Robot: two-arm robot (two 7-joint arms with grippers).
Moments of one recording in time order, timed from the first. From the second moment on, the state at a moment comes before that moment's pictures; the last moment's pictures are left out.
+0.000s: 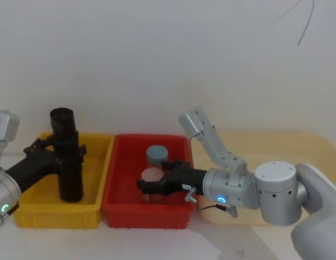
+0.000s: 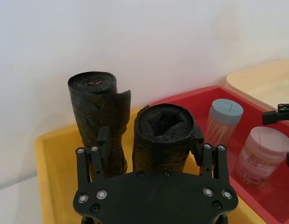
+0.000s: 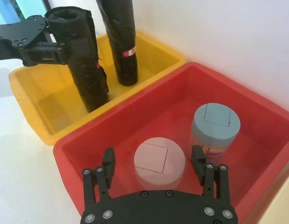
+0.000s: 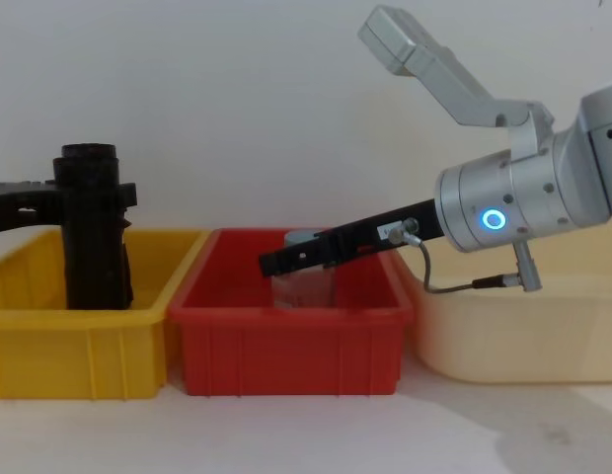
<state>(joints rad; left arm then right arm) -0.41 0.42 0.23 -1.34 -0.49 0.08 -0.42 0.71 0.22 -0.63 -1.20 0.35 0.45 0.51</state>
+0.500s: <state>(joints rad) -0.41 0.42 0.23 -1.34 -0.49 0.08 -0.42 0.73 0.22 -0.65 -1.16 0.36 0.43 0.52</state>
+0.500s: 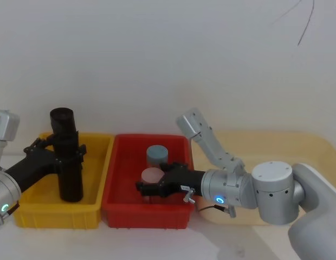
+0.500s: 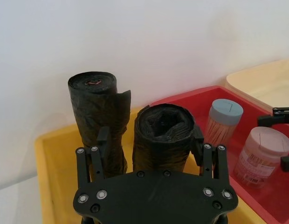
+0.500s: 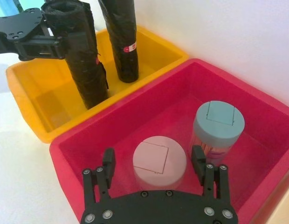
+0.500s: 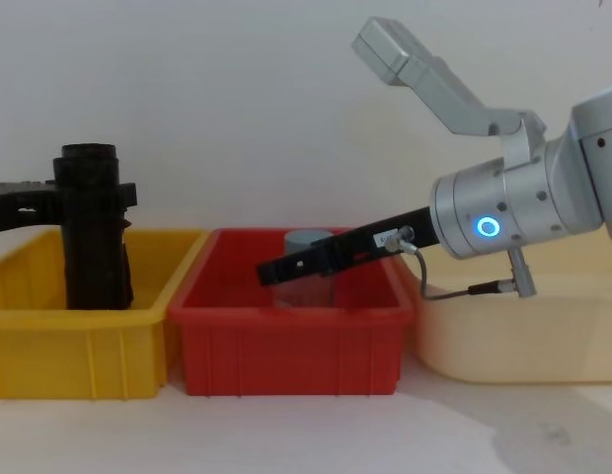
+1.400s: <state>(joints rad) -0.41 0.42 0.23 -1.34 -0.49 0.08 -0.42 0.74 0.21 -0.65 -1.13 0.34 0.41 0.52</state>
